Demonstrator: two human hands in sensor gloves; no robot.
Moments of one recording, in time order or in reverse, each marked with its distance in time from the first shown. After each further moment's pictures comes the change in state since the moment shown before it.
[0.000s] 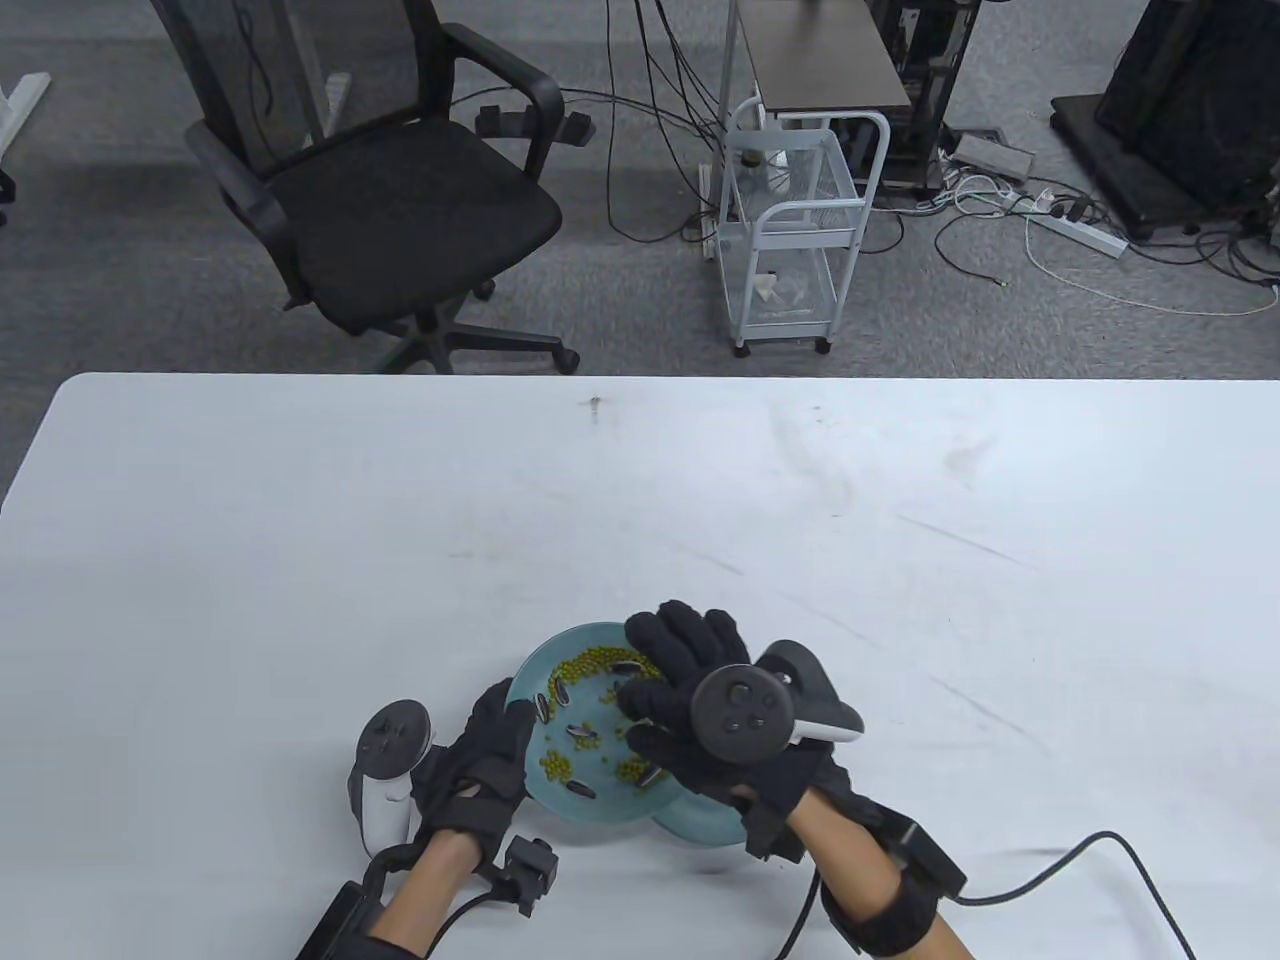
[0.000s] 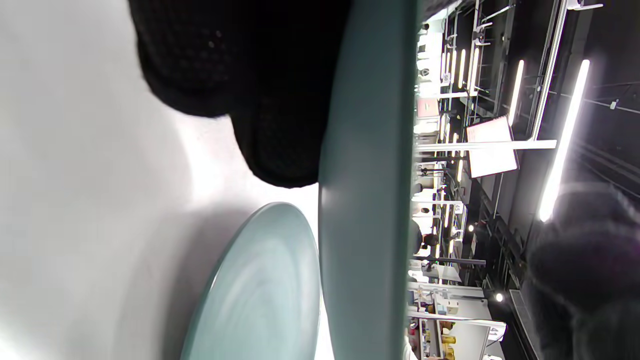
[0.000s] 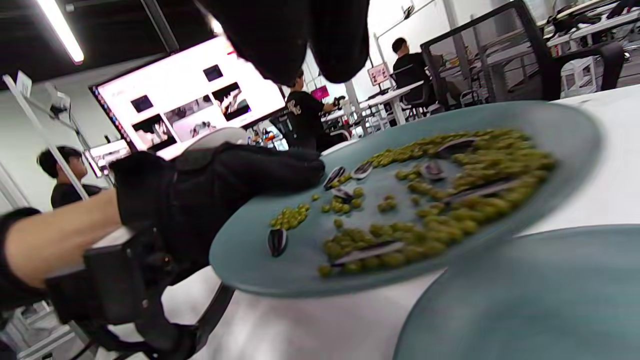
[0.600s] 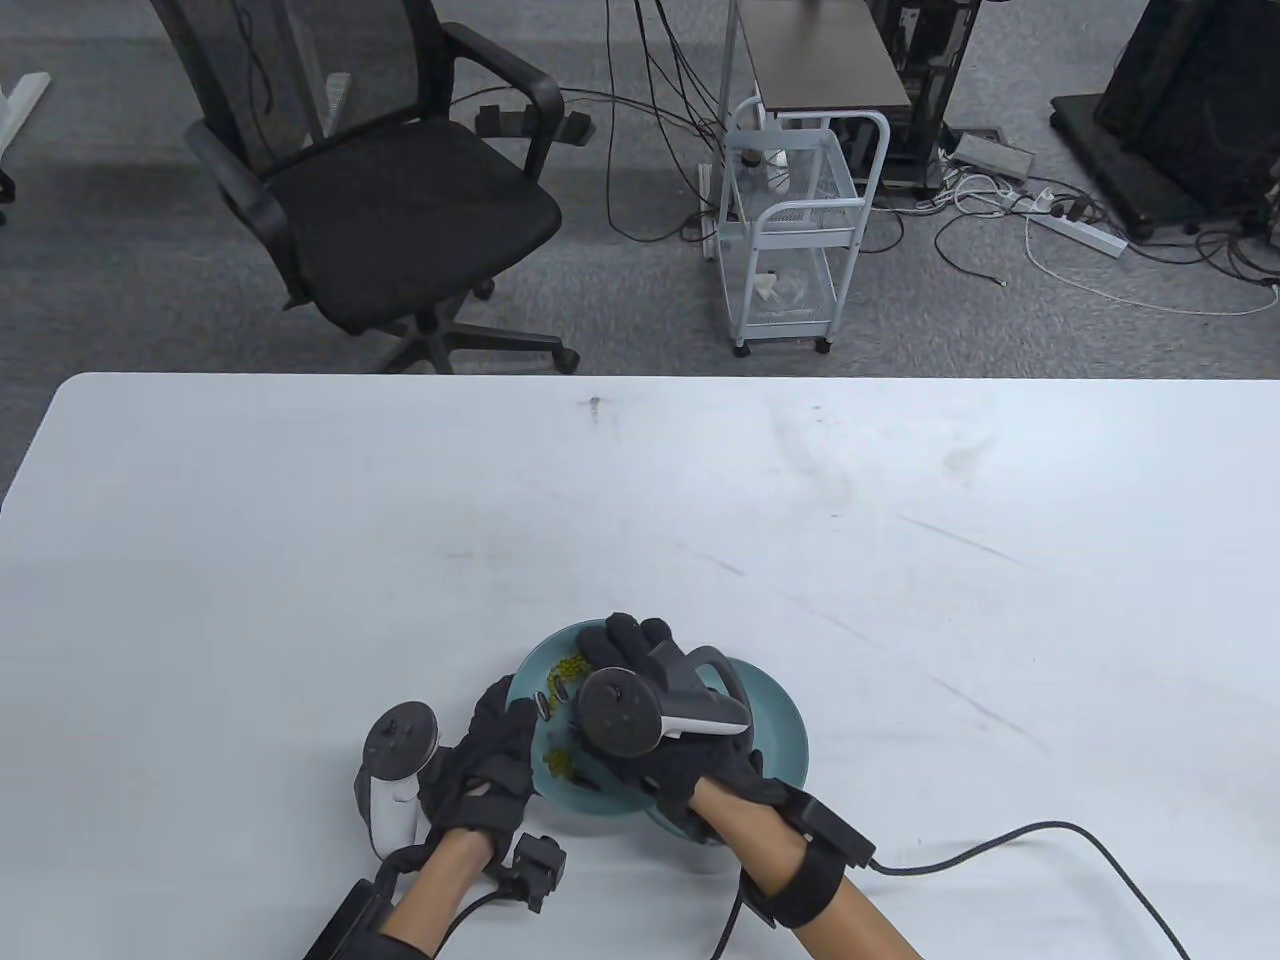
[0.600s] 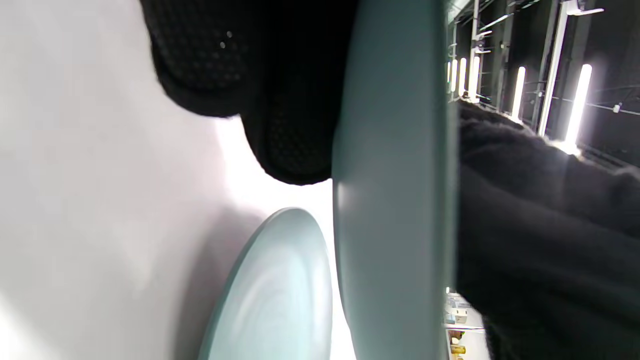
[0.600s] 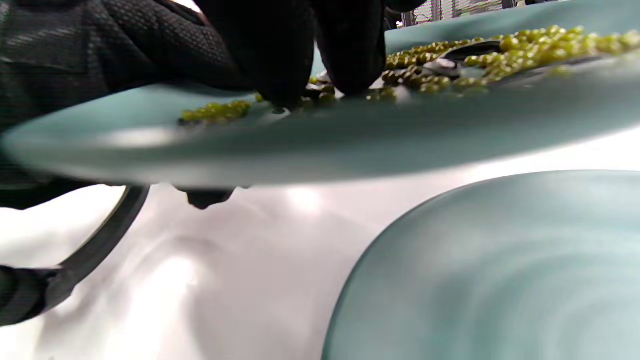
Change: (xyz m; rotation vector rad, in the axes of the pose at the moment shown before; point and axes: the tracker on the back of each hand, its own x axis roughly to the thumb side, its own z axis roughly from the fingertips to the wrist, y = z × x) left_hand -0.002 -0.005 -0.001 0.039 -0.005 -0.044; right_hand 0.001 0.049 -0.049 0.117 0.143 0.195
